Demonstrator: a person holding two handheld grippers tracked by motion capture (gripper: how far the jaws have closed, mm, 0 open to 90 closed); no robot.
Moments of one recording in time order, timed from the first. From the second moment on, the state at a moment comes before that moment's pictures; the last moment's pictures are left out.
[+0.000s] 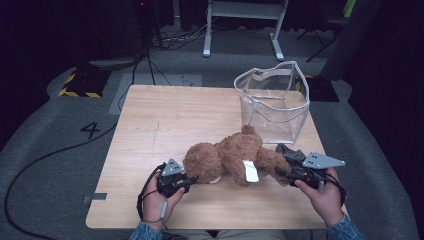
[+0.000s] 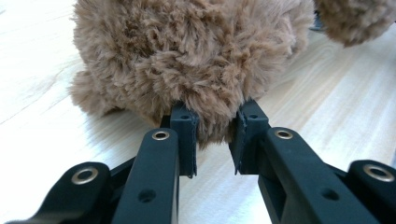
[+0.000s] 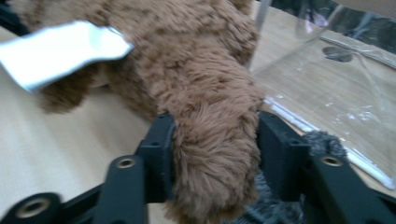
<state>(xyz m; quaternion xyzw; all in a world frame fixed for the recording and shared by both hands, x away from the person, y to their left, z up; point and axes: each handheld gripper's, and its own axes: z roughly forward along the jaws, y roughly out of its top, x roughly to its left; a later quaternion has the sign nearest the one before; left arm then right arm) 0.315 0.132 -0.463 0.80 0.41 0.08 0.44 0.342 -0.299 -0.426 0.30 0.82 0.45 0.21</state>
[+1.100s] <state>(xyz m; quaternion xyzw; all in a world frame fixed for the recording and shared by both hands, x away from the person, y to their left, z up) 0.321 0.139 -0.472 0.80 0.41 0.10 0.44 0.368 -0.320 -0.469 0.29 0.86 0.36 0.21</state>
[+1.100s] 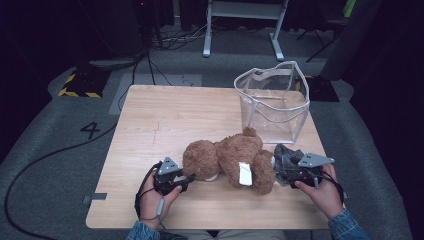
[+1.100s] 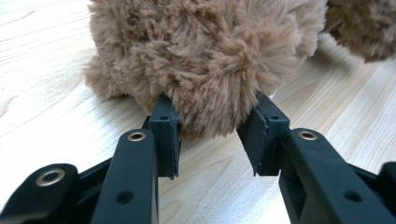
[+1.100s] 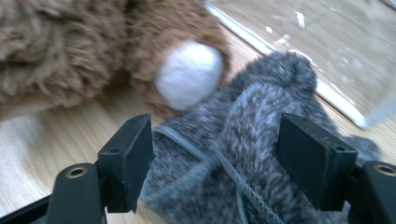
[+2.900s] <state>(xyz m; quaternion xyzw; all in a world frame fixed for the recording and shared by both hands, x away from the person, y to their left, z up) 0.301 0.129 -0.448 0.81 0.38 0.10 0.43 0.373 -0.326 -0.452 0.31 0.86 0.35 0.21</state>
